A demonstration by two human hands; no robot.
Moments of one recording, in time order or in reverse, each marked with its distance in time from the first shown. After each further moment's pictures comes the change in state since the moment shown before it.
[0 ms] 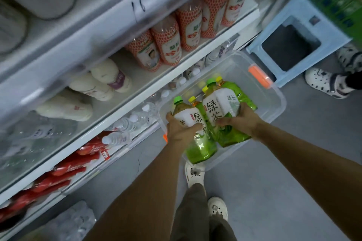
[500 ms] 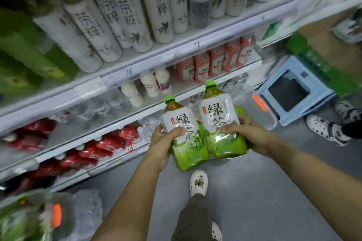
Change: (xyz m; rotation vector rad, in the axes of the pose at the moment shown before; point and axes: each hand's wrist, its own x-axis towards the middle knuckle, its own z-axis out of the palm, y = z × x) left_hand -0.218 -0.028 -0.136 -0.756 -0.064 0.135; right_hand -0.234 -0.053 -0.002 0.261 -0.371 -0.252
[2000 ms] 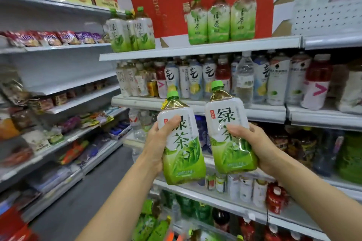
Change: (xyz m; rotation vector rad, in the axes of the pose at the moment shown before) left_hand -0.534 0.231 -0.732 -0.328 0.341 0.858; right_hand -0.286 -0.083 0.868 -0.108 -0.742 -0.610
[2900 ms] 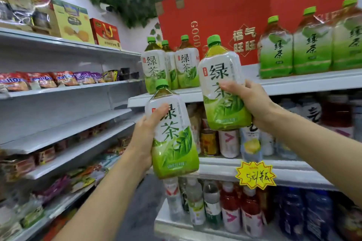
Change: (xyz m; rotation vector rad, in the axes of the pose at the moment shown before) left_hand 0.293 0.229 -0.244 0.008 -0.186 0.177; right_hand 0.365 -0.078 0.276 -0.151 0.142 -0.412
